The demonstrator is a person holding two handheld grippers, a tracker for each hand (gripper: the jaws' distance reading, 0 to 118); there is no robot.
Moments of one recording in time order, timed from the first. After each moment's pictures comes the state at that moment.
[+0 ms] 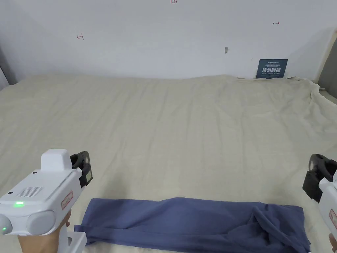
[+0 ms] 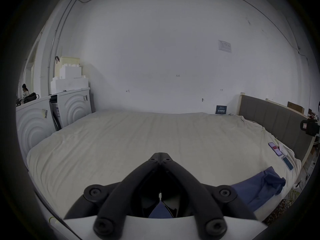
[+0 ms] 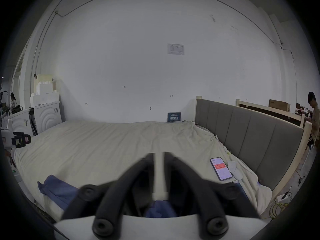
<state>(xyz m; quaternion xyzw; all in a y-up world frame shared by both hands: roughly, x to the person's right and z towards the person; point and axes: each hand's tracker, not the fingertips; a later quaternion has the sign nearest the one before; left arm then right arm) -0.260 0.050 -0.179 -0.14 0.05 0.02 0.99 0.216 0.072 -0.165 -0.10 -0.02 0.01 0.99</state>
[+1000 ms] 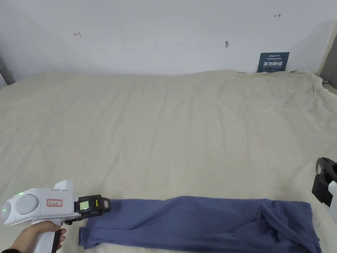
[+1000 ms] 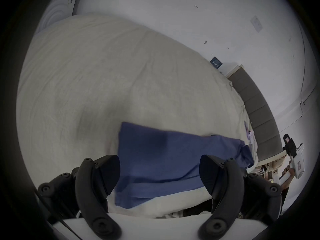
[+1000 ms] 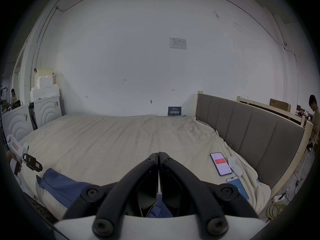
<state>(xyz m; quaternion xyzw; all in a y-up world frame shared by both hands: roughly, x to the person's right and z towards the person) -0.369 -0.053 -0.251 -0.47 -0.07 0.22 0.85 0.220 0.064 -0.171 -0.13 -0.01 0.02 0.99</state>
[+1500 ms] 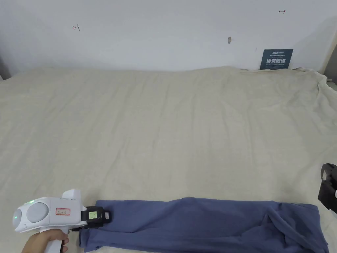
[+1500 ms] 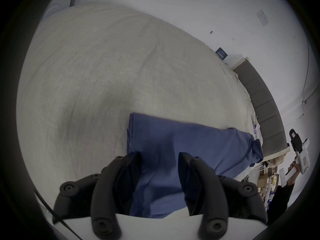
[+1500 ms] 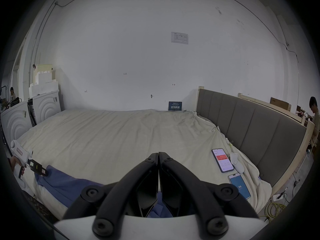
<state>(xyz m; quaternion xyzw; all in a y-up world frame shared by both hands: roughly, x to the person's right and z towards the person) -0.370 -0.099 -0.266 -0.49 -0.08 0.23 0.84 0.215 0.051 -0.185 -0.16 -0.01 0.03 0.99</state>
